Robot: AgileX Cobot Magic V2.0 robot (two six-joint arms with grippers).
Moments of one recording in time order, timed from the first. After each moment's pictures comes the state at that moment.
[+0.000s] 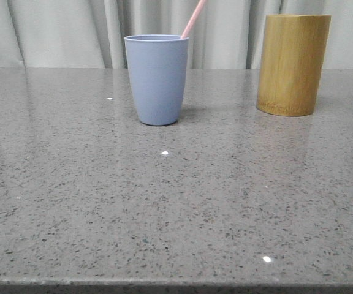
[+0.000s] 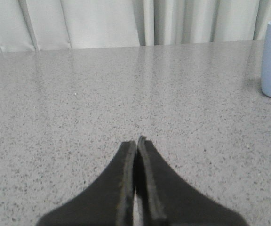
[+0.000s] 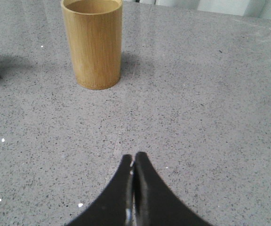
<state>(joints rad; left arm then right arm) -0.17 0.02 -0.01 0.07 0.16 -0.12 0.19 0.37 -0.59 -0.07 0.70 0.10</state>
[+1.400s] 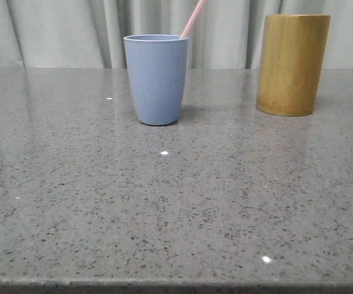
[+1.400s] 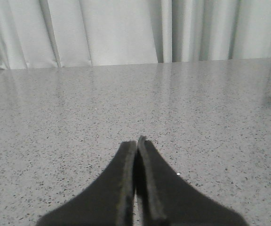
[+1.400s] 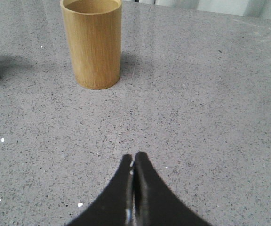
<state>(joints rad) -0.10 0.00 0.00 0.08 0.11 -0.12 0.19 0.37 -0.59 -0.07 0.70 0.10</state>
